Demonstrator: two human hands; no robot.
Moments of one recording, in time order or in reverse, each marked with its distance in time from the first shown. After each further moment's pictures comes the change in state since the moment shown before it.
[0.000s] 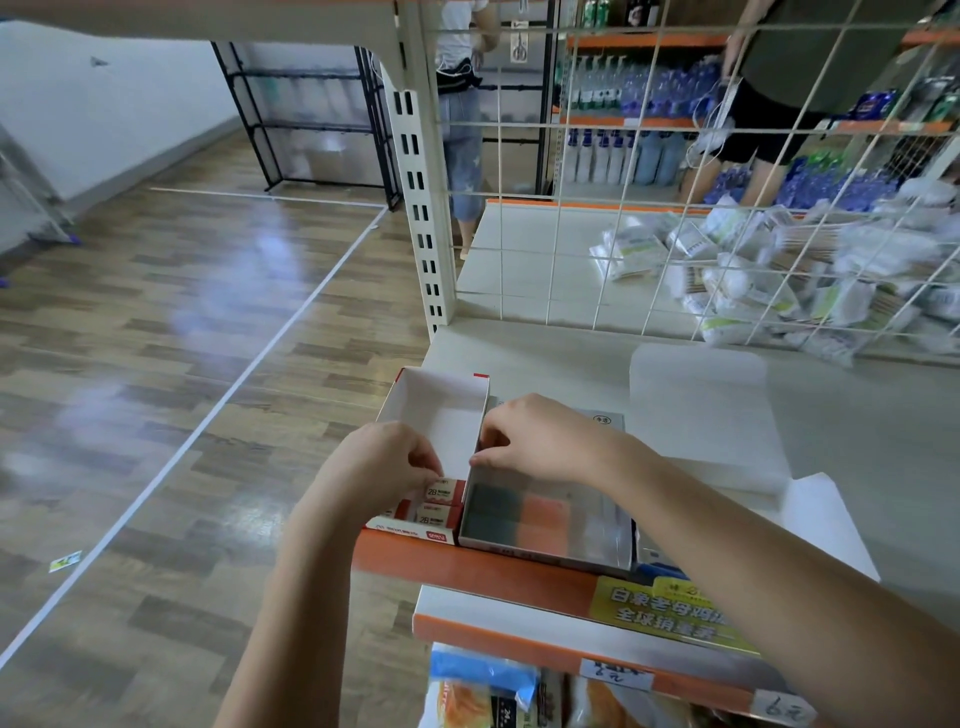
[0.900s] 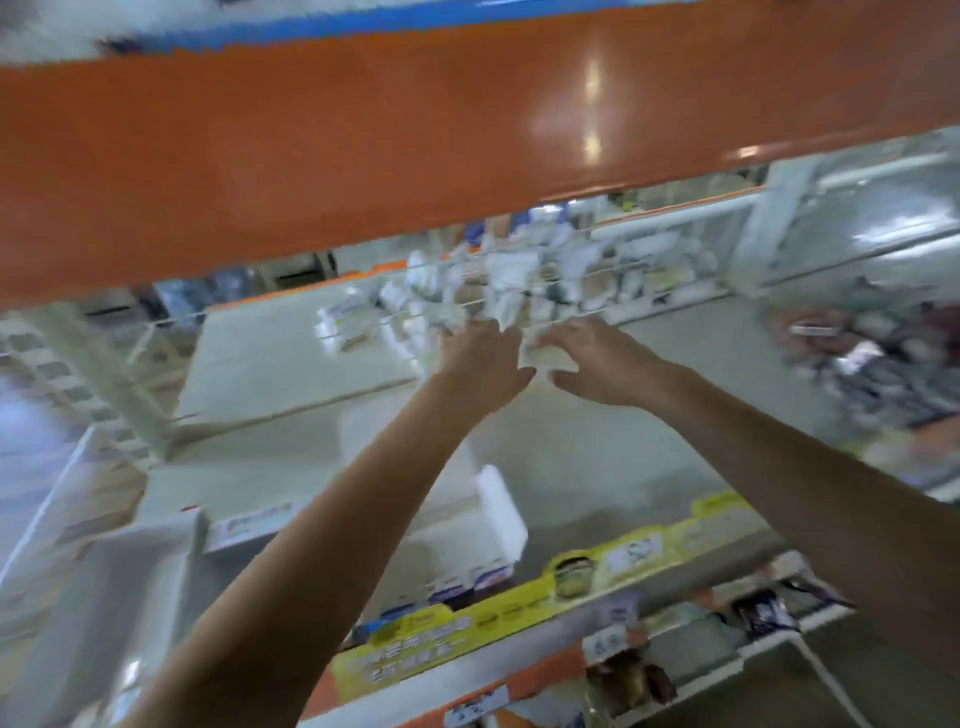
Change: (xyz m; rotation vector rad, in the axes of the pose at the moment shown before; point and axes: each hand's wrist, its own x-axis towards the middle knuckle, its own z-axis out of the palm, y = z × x) left_hand 0.068 0.362 0.042 0.542 0.194 0.664; right_hand -0.221 0.246 -0.071 -0.164 0.468 0.559
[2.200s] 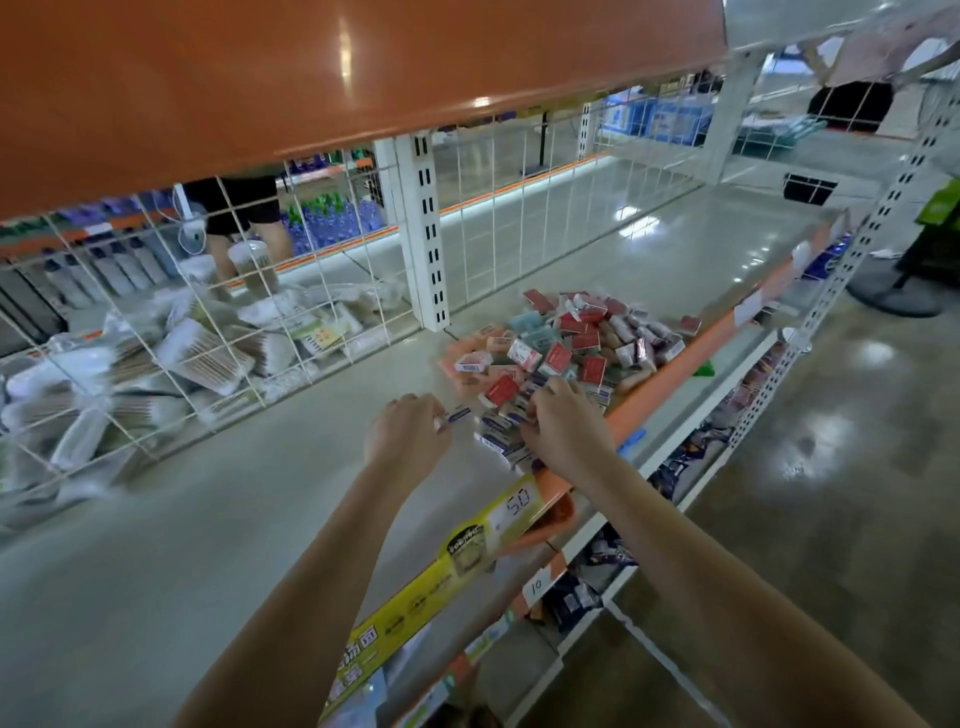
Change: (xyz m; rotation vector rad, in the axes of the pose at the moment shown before) left_hand 0.156 0.302 0.070 -0.465 0.030 0.119; right_hand -0.163 0.308 0.025 -0.015 0.184 0.582
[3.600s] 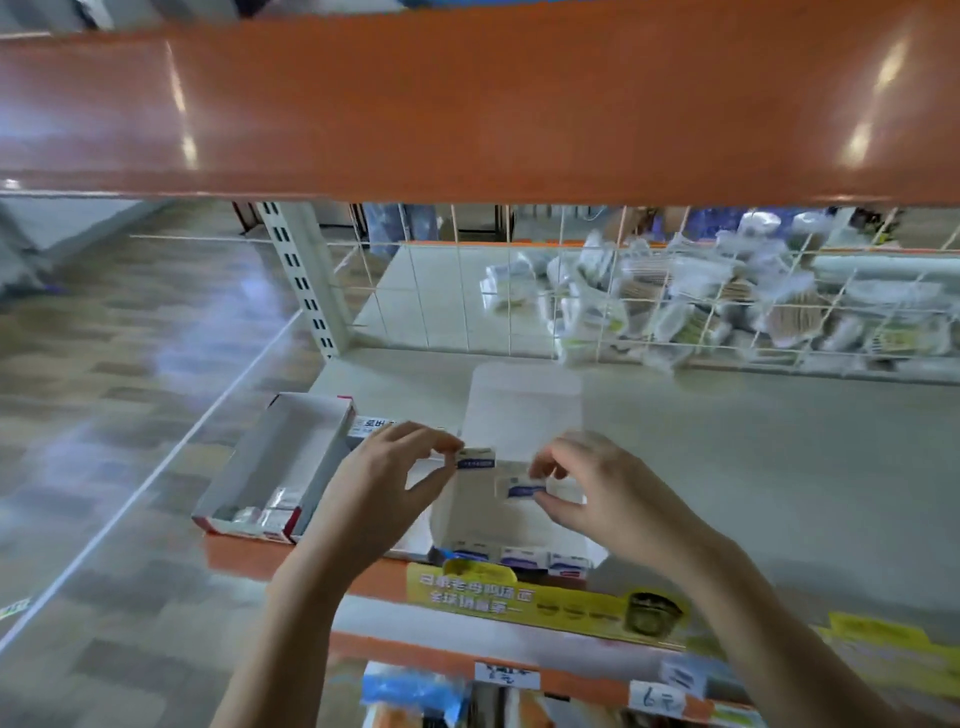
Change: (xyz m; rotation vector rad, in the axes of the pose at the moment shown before) left_hand -0.407 -0.283 -0.186 -0.022 0.509 -0.374; right_hand -0.146 -0.410 0.001 0.514 -0.317 -1.113
